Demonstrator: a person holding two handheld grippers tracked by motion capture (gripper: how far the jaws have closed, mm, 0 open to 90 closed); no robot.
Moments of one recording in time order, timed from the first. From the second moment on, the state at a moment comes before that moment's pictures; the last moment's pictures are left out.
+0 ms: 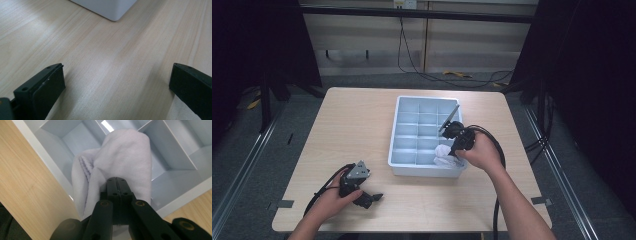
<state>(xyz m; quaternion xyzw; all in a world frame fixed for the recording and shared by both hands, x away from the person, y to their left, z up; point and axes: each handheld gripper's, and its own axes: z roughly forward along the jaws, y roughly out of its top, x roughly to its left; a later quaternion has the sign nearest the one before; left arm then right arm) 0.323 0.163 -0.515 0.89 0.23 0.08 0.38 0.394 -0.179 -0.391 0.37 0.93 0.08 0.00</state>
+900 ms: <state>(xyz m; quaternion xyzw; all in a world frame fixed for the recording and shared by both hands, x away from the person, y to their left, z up) 0.323 0.163 -0.515 0.89 0.23 0.08 0.38 0.392 -0.187 -0.388 0.36 0.93 0.07 0.00</state>
